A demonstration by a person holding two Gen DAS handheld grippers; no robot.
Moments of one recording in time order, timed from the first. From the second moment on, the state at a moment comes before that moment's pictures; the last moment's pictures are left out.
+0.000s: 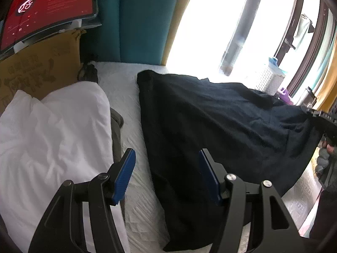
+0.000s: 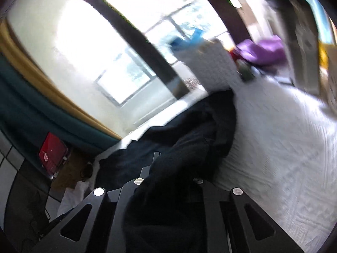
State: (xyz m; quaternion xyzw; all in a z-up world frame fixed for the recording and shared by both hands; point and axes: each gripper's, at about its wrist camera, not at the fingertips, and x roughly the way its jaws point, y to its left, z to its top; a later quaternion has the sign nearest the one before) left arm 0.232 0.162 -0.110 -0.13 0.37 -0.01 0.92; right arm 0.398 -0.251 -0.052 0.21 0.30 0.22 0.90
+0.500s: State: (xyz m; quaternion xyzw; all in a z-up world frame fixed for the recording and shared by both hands) left arm 0.212 0.188 -0.093 -0.14 0.33 -0.06 0.93; right arm 0.399 -0.054 -0.025 0.08 0.33 0.36 0.87
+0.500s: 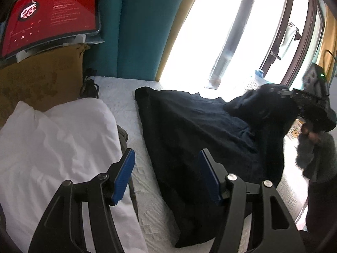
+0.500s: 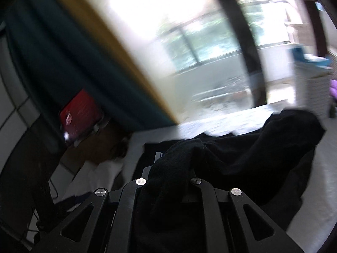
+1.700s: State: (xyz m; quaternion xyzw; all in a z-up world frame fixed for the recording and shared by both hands) left arm 0.188 0.204 -0.069 -0.12 0.31 -0.01 0.94; right arm 0.288 0.020 -0.086 -0.09 0.36 0.45 0.81
